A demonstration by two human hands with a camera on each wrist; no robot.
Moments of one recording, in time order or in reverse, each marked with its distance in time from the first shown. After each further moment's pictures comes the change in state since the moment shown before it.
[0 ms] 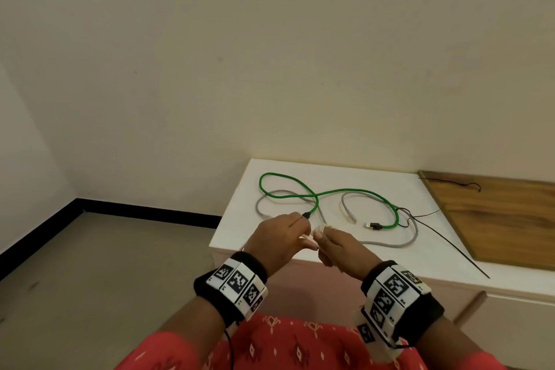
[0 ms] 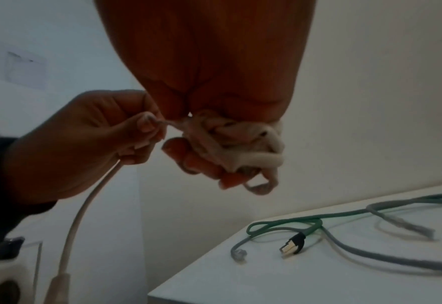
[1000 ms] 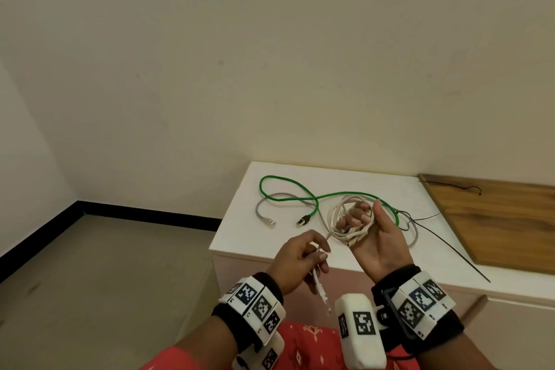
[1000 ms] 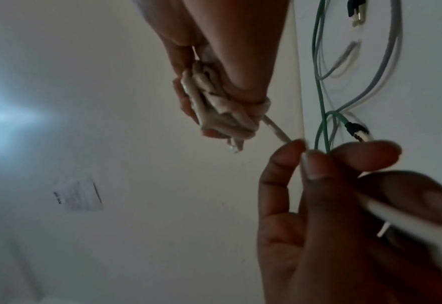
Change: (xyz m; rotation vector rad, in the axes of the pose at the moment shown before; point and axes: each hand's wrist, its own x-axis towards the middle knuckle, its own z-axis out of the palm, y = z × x) left_hand -0.005 0.039 0.010 -1.179 -0.266 -0.742; right_hand -0.006 0.002 -0.020 1.762 0.179 -0.211
